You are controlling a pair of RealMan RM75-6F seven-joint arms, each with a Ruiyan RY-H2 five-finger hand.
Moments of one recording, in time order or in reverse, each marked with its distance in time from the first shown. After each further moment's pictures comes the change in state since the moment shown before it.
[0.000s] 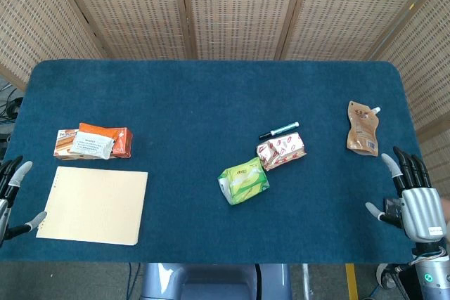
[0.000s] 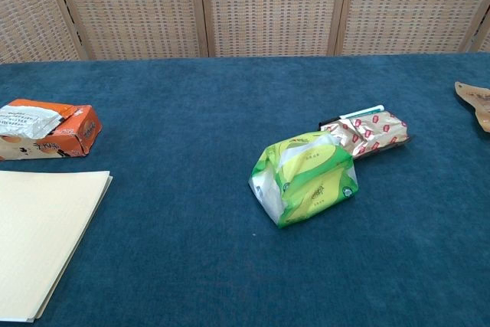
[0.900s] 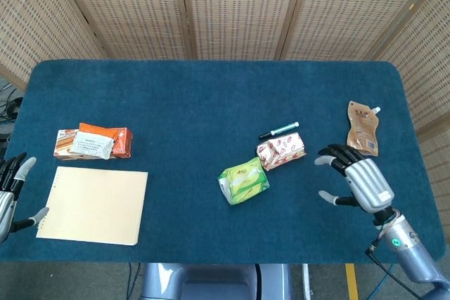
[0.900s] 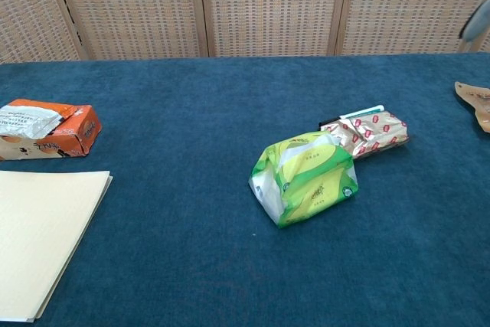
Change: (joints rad) left arm -0.030 -0.014 -0.026 -0.009 -0.079 -0.089 0.048; right arm 0.274 0.057 0.028 -0.048 -0.112 -0.313 0.193
